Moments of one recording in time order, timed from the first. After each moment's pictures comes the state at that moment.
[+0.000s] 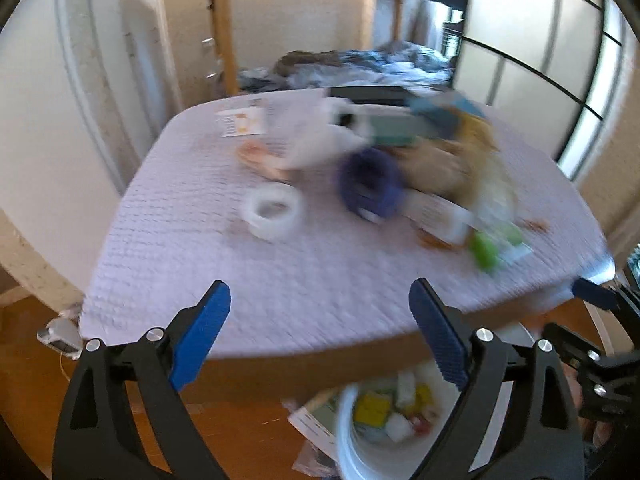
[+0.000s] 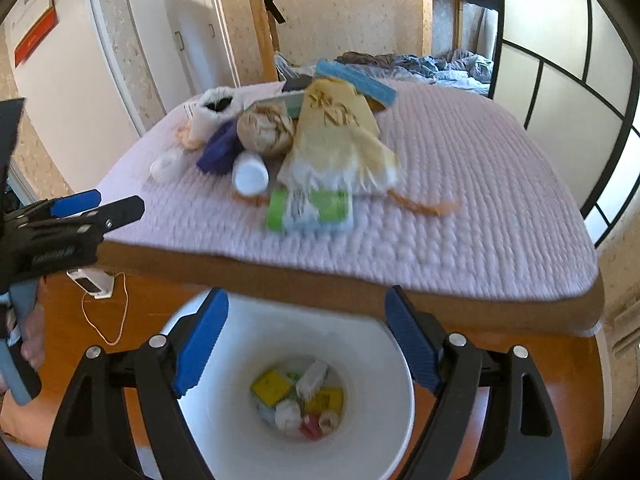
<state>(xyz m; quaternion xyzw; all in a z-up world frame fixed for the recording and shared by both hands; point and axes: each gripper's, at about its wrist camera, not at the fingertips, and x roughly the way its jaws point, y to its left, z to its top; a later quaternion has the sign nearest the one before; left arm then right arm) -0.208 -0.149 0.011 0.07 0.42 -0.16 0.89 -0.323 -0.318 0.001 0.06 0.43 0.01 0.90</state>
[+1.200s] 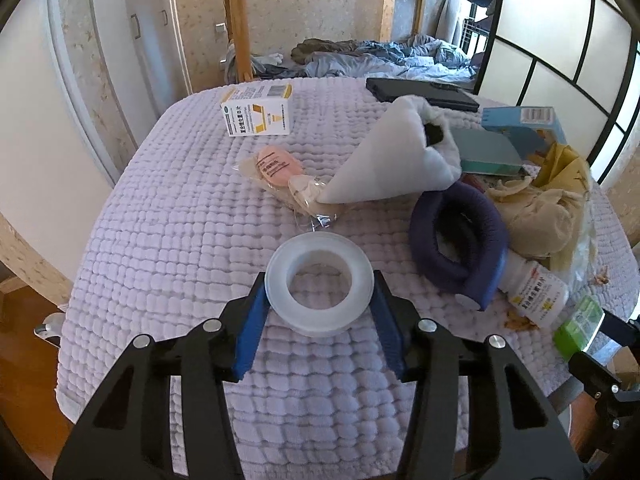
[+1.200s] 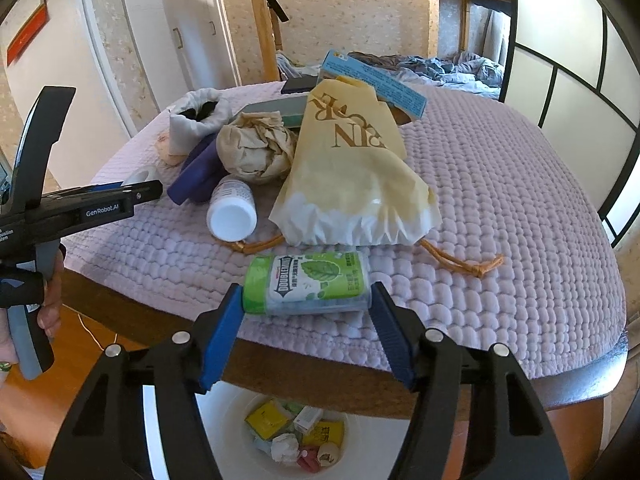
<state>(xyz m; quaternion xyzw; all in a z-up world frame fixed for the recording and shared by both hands) -0.133 -0.153 -0.018 0.06 0.44 -0.14 0.89 -0.270 -0.323 -0.021 0.06 0.43 0.01 0.90</state>
